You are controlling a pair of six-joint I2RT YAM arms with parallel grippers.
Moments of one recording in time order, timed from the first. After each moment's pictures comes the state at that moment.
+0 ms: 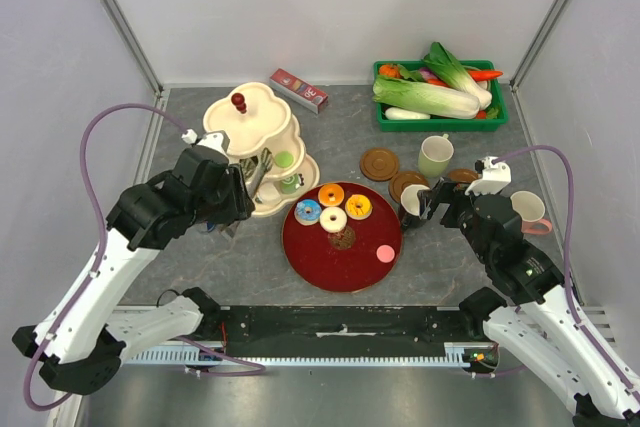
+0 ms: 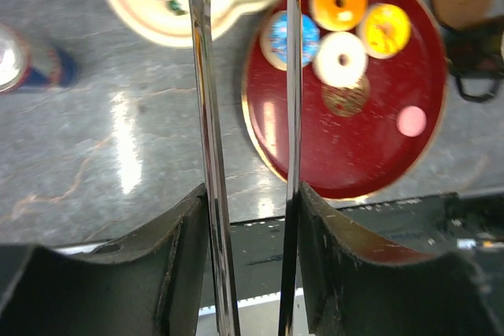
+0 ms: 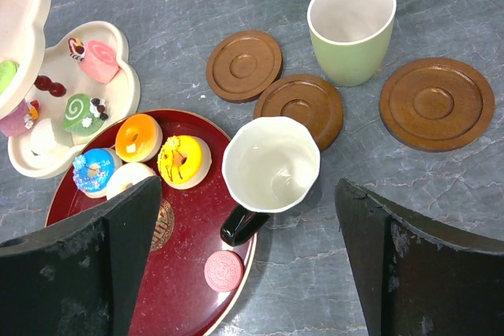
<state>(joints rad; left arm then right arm) -0.65 0.97 1.34 -1.25 -0.27 -0.65 0.54 0.54 0.68 -0.49 0.34 0.43</state>
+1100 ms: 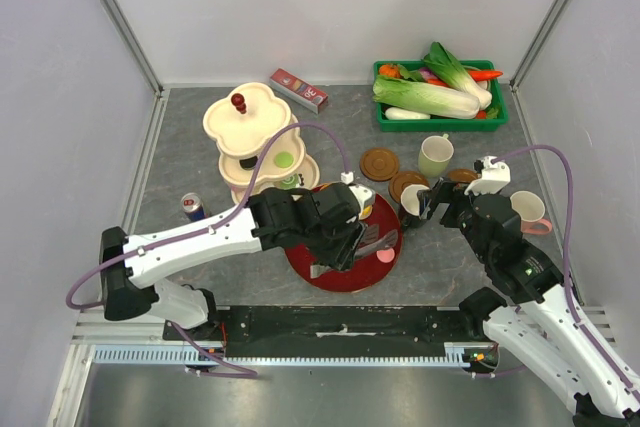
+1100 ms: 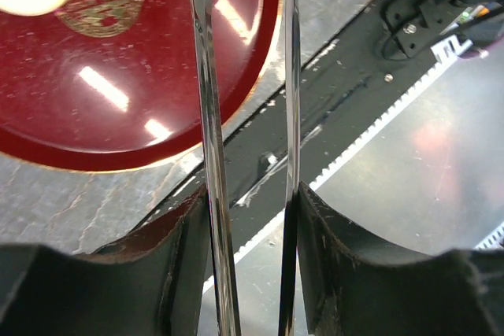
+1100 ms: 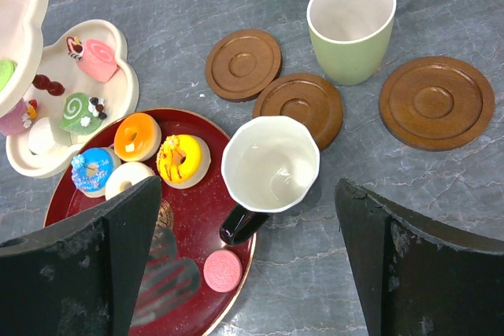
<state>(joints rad) -1.20 1.41 1.37 -0.97 -0.02 -0.56 0.54 0.54 0.68 -0.49 0.34 0.43</state>
